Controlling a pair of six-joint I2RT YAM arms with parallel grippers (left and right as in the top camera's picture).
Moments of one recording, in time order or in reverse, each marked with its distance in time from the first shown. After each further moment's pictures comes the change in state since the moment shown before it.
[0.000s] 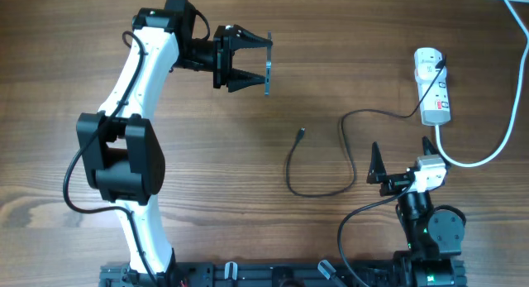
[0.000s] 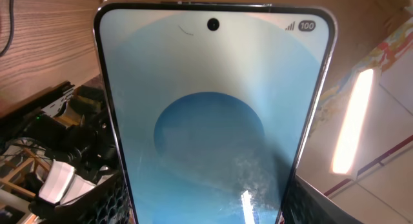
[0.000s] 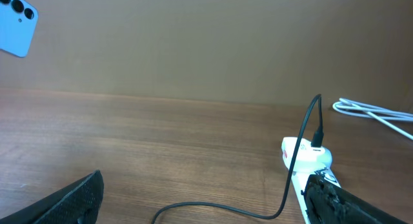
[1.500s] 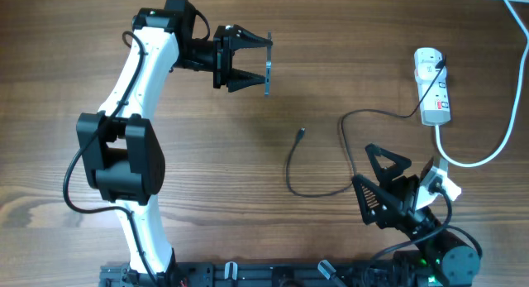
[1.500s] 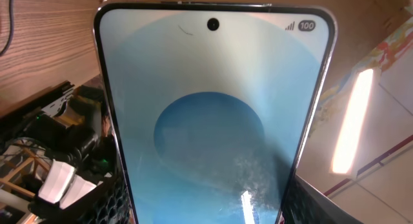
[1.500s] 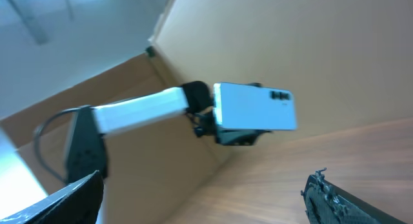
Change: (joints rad) left arm 0.000 0.000 0.000 0.000 0.000 0.000; right arm -0.001 -0.002 0.017 0.455 -0.630 0.993
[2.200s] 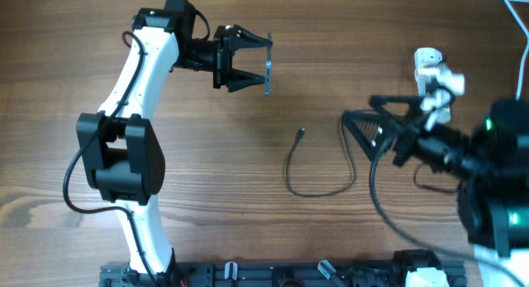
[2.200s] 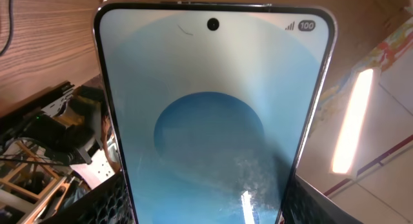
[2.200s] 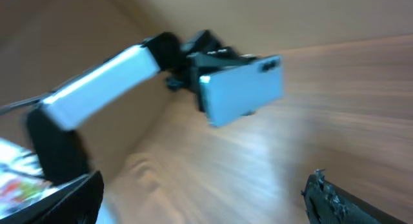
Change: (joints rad) left arm 0.000 0.000 0.000 0.000 0.000 0.000; right arm -0.001 0.882 1.082 -1.042 -0.196 -0.566
